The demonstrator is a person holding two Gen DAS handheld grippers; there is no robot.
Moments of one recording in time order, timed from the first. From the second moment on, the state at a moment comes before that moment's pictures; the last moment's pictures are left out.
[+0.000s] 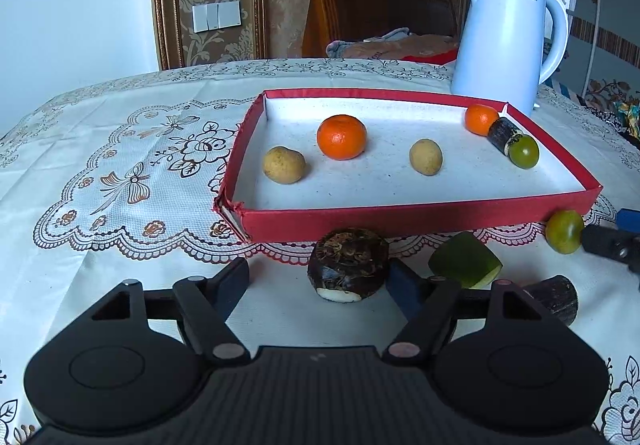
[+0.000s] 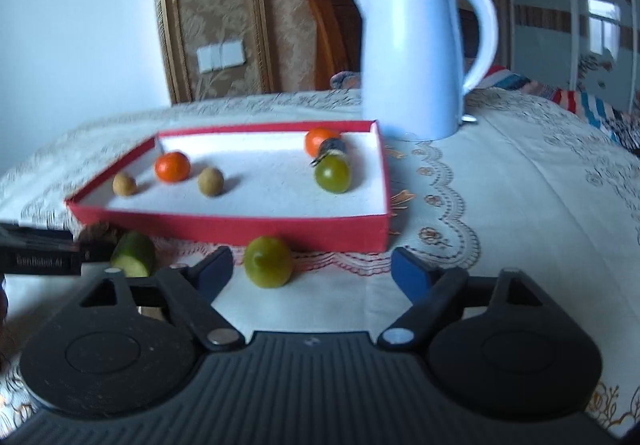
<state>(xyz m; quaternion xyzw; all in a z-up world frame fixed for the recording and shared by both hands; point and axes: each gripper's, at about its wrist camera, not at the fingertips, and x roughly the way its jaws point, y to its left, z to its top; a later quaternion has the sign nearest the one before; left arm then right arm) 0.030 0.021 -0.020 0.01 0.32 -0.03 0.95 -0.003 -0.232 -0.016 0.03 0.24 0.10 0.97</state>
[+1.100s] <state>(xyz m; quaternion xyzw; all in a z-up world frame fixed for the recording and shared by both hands) 0.027 0.015 -0.019 0.02 0.31 -0.05 0.95 0.023 -0.205 -0.022 0.02 0.29 0.11 0.95</state>
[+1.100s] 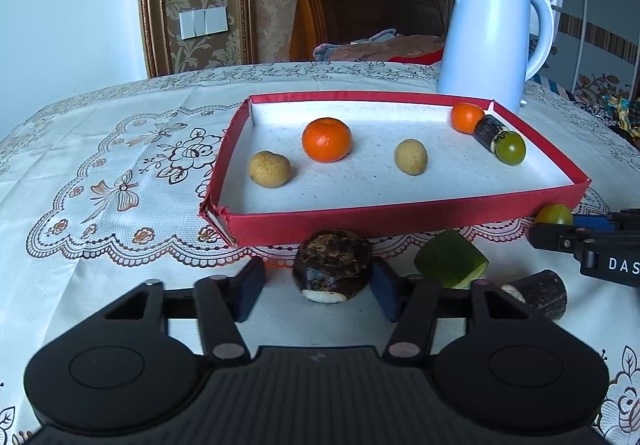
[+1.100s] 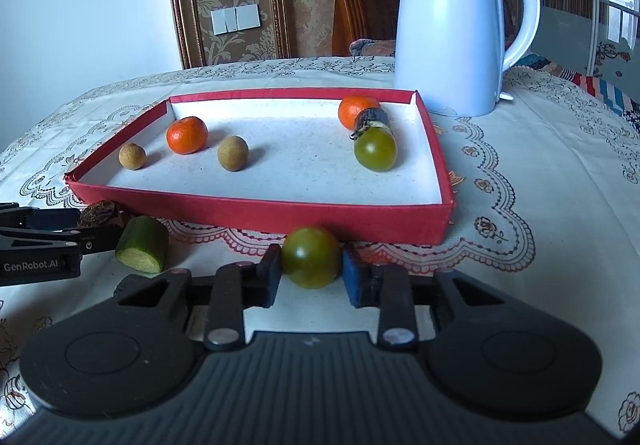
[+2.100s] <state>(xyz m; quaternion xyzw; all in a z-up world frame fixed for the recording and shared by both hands) 0.009 0.027 0.004 -0.02 0.24 -0.06 0.97 0.007 -0.222 -0.014 0.05 0.24 0.11 0.96</state>
